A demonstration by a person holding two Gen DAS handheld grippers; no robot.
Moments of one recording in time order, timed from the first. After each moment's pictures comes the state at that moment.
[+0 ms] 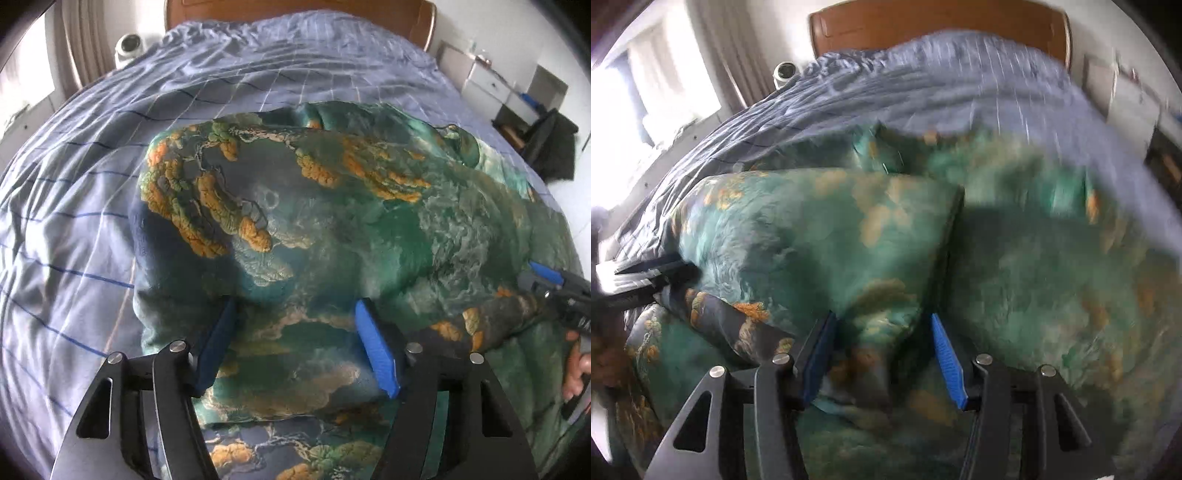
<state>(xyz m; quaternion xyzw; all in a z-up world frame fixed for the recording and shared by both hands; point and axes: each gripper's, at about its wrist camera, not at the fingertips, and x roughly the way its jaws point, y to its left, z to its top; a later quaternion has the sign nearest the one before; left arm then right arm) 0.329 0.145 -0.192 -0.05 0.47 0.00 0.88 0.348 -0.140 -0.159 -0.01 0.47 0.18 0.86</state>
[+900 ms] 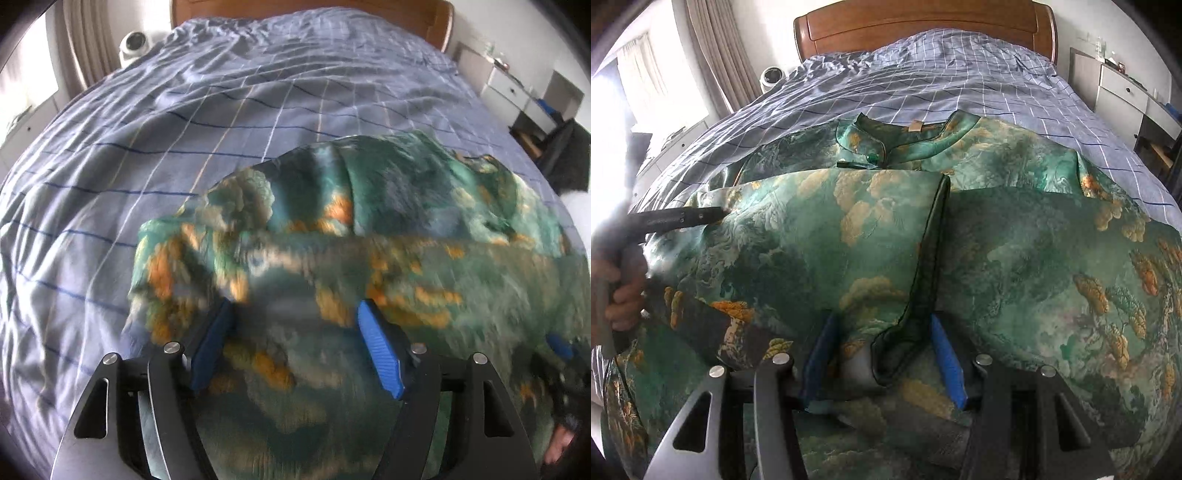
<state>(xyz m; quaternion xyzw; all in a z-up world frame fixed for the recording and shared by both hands) 0.395 0.155 -0.178 -0.05 0.48 0.02 0.87 0.346 -0.141 -0.170 -0.01 0.47 0.15 0.87</state>
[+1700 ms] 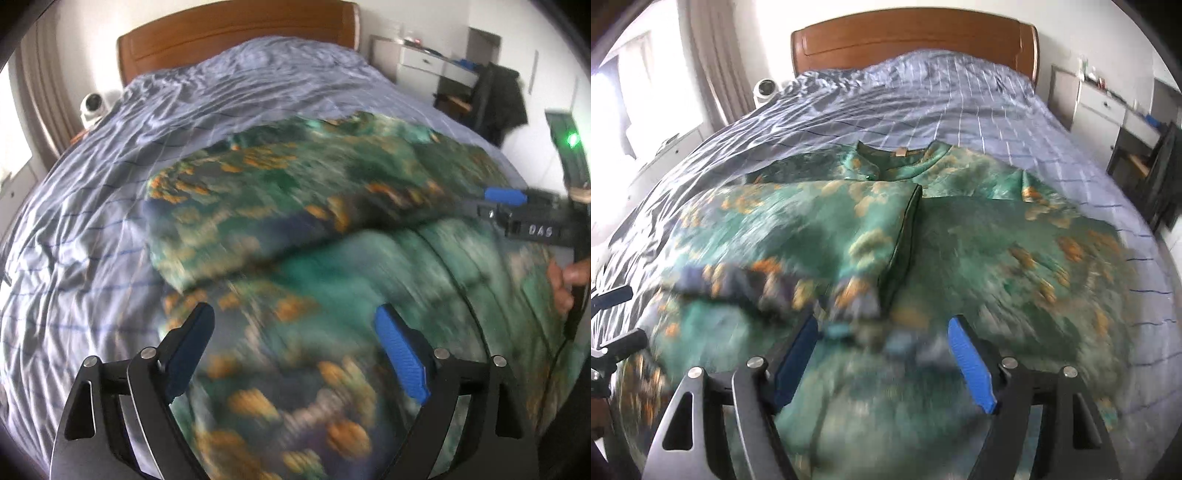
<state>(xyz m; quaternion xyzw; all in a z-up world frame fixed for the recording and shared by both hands) 0.202 0.085 -0.136 0.04 0.43 -0.07 0.90 0.264 -0.154 -0.114 -0.04 0.44 0.12 0.89</state>
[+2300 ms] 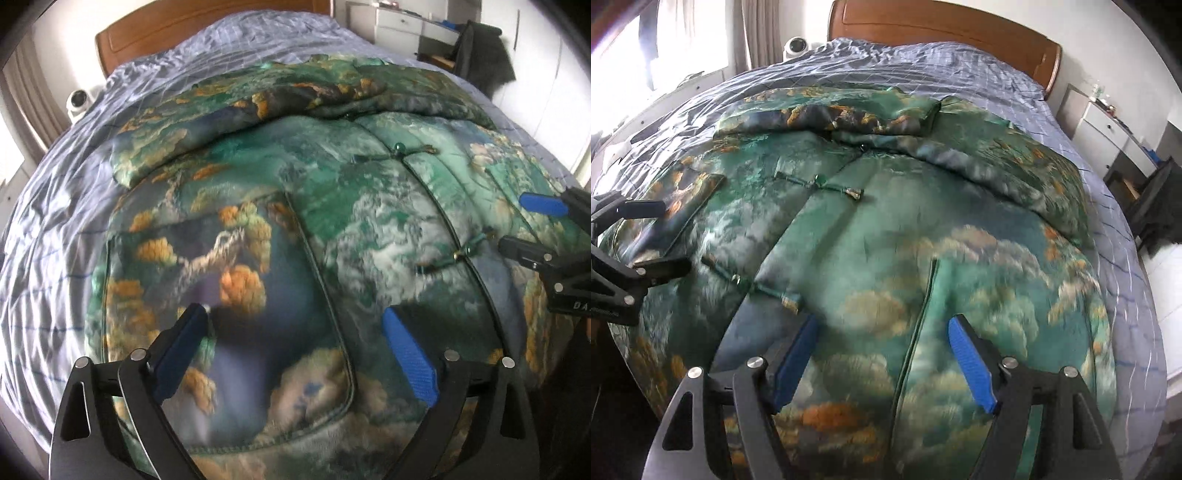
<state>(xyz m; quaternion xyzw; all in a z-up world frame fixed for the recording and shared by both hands) 0.122 0.042 -0.180 0.08 0.48 -0.08 0.87 0.095 -0.166 -0.150 -0.13 0.46 0.12 0.87</state>
